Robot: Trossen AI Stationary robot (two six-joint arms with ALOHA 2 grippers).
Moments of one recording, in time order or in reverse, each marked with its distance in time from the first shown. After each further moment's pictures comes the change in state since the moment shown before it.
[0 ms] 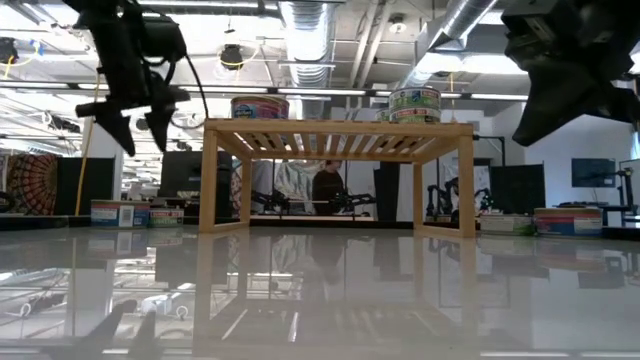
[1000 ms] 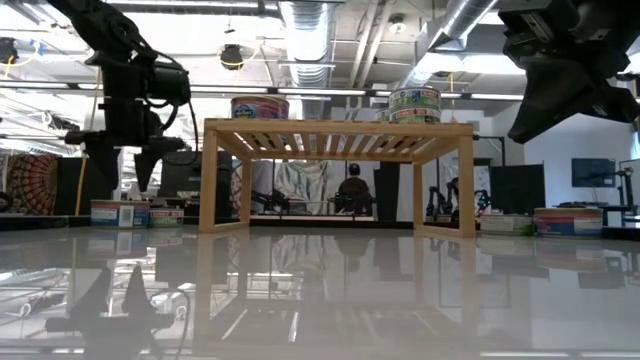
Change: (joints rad) left arm 0.071 0.152 -0.127 0.099 -0.095 -0.029; right arm 0.000 -0.001 0.000 0.024 0.005 -0.013
